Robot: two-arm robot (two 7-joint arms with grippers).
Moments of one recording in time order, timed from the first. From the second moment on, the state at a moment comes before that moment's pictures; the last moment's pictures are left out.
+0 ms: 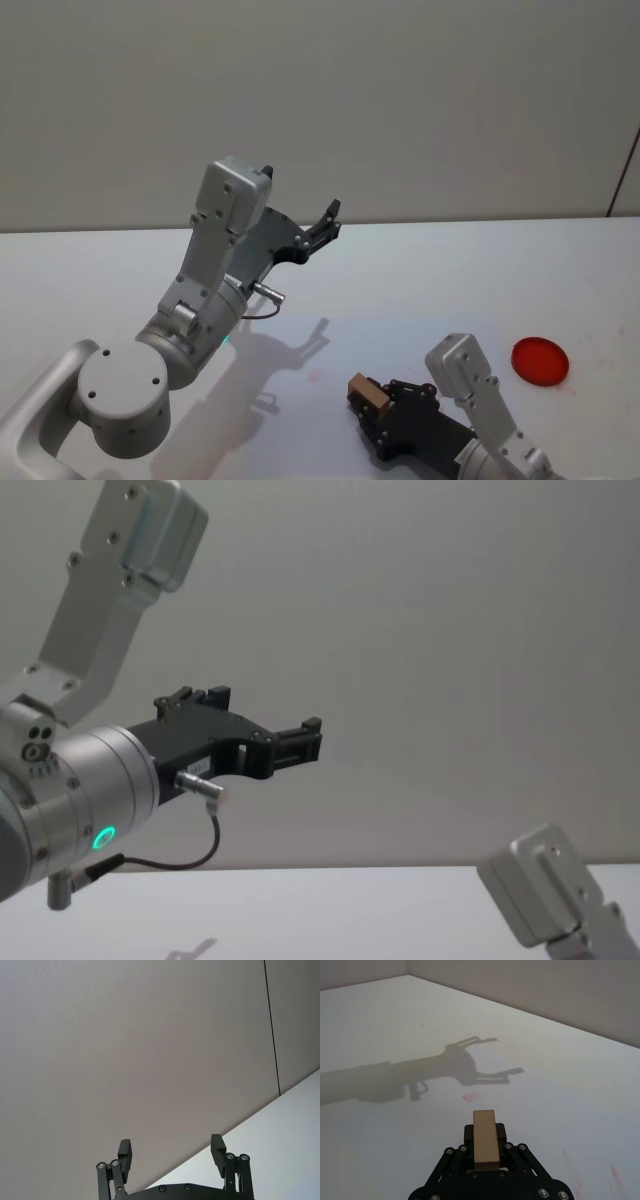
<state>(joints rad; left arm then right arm) -0.24 0.38 0.45 -1.63 -0.20 0.01 -0.01 0.02 0.19 -0.42 -1.44 0.04 0.02 0.40</state>
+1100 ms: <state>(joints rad) -0.24 0.38 0.45 -1.63 -0.20 0.01 -0.01 0.03 0.19 -0.42 -1.48 0.08 0.06 0.40</state>
